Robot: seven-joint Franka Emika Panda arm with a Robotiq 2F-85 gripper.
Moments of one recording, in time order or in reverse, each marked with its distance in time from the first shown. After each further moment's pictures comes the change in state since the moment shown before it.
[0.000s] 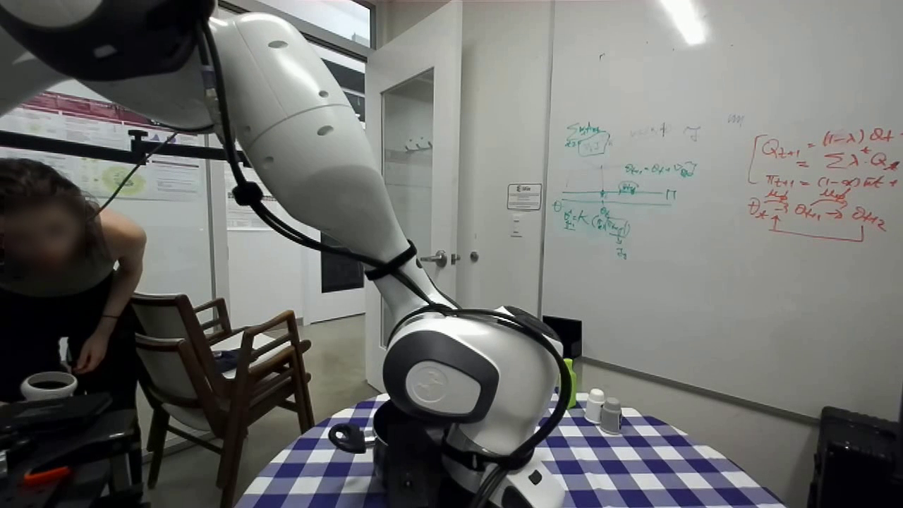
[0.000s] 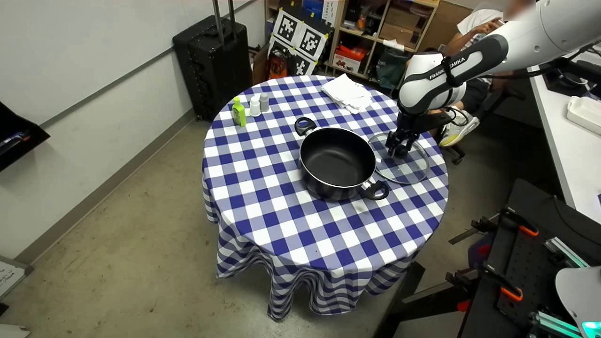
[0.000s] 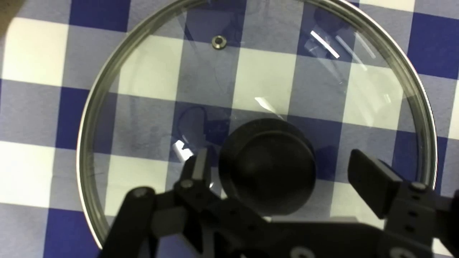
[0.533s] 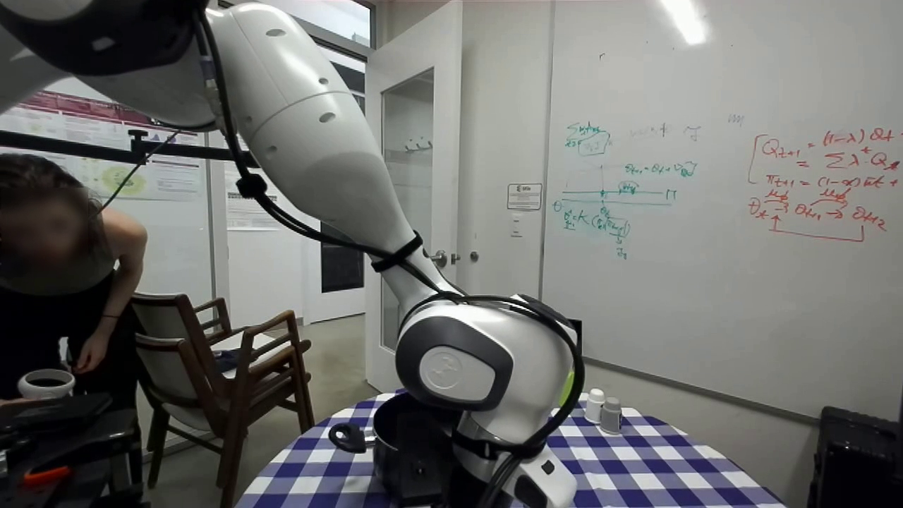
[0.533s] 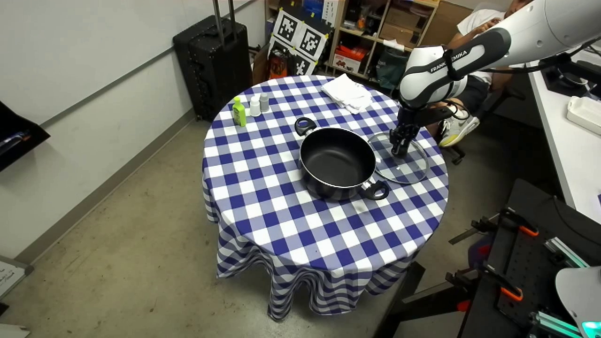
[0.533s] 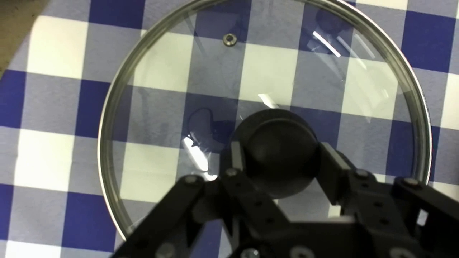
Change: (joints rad) arm 0.000 -0.007 -0.011 0.038 -0.005 -0.059 0.001
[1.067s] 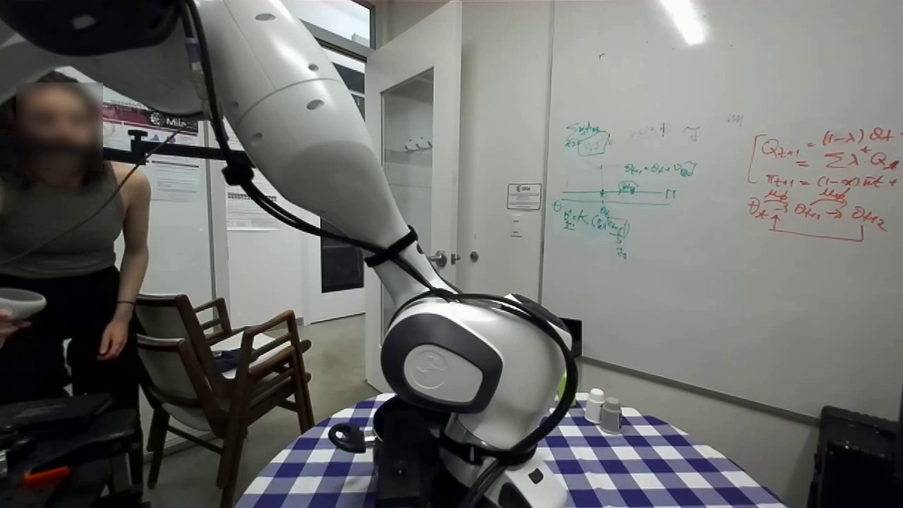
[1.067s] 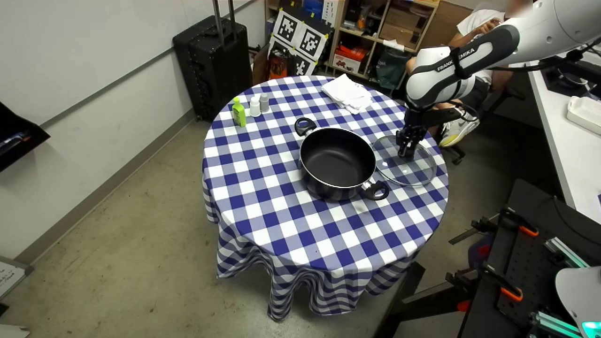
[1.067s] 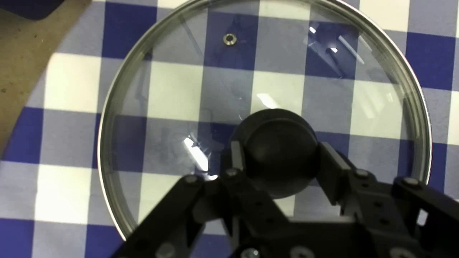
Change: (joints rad) arm -0.012 -0.041 -0.009 -0.066 0.010 -0.005 0.017
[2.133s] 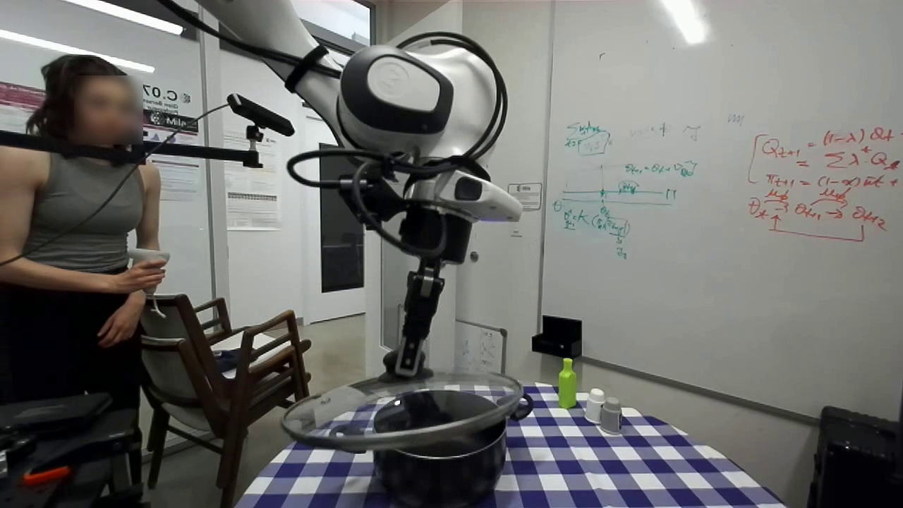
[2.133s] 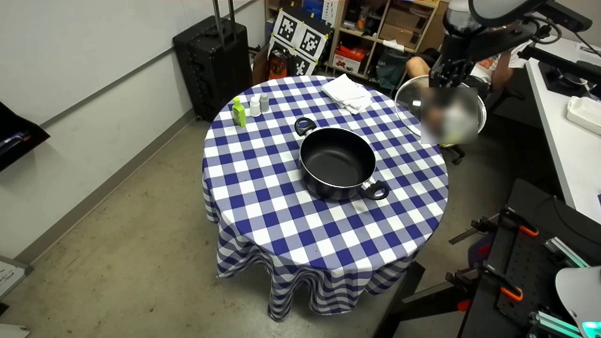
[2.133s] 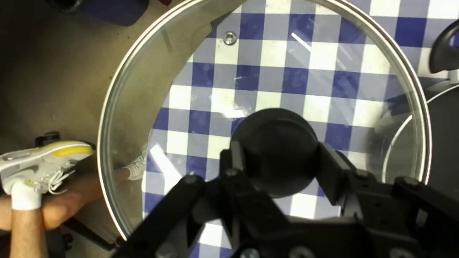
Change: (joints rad) arm 0.221 -0.605 -0.091 -0.258 -0.264 -0.239 0.302
